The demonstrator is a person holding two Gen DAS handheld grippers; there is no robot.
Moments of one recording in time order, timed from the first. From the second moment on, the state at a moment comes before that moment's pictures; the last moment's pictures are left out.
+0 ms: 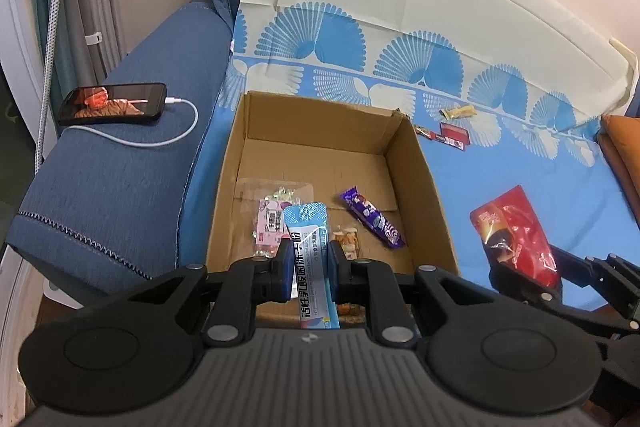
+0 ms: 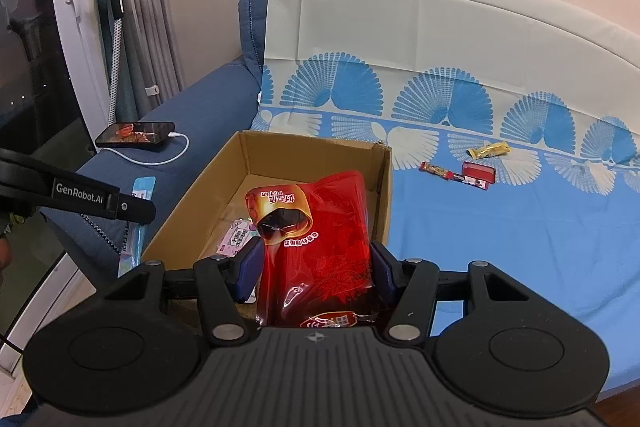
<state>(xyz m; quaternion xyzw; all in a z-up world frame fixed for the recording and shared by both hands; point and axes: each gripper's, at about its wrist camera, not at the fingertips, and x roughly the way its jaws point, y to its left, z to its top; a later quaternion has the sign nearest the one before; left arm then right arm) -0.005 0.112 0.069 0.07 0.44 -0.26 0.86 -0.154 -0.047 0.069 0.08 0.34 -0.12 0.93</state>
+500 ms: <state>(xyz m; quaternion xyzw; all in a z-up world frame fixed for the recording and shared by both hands) 0.036 0.087 0.060 0.08 0.45 -0.25 0.86 -0.107 -0.062 0.052 0.09 0.35 -0.10 0.93</state>
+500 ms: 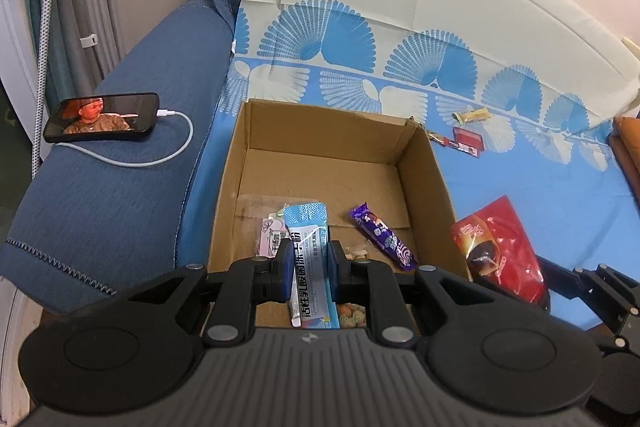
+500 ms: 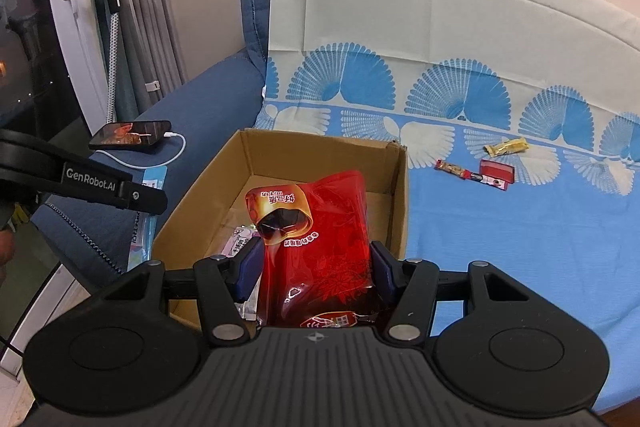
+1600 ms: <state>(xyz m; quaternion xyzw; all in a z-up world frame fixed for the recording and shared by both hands) 0.127 0.043 -0.032 0.12 0.47 -0.22 0.85 -0.003 -0.092 -0.022 0.11 0.41 -0.11 0.90</state>
